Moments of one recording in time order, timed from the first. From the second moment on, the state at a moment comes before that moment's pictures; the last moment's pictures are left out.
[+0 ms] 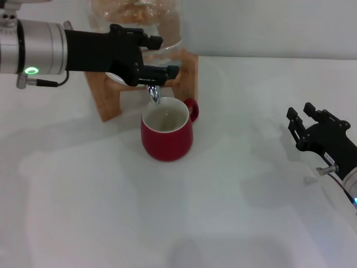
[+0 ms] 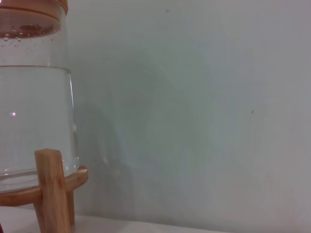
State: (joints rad) left arm -0.62 -2.02 1.05 1.10 -1.20 -1.35 1.44; right arm 0.41 2.03 0.57 0.40 -2.22 -1.00 0.13
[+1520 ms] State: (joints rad) left arm -0.67 -2.05 1.05 1.02 -1.17 -1.32 1.52; right arm 0.41 2.03 0.57 0.41 -2.22 -1.00 0.13
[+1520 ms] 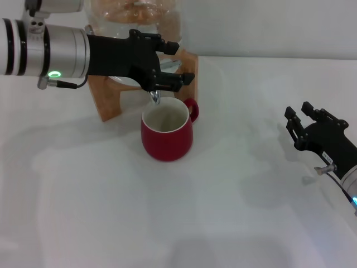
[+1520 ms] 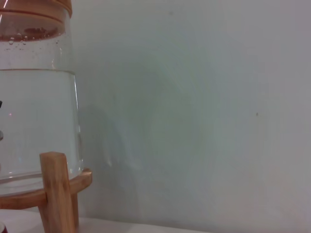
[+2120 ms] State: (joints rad) left arm -0.67 -2.06 1.06 1.01 -1.17 -1.30 1.54; right arm 0.41 2.03 0.56 0.41 -2.22 -1.00 0.13
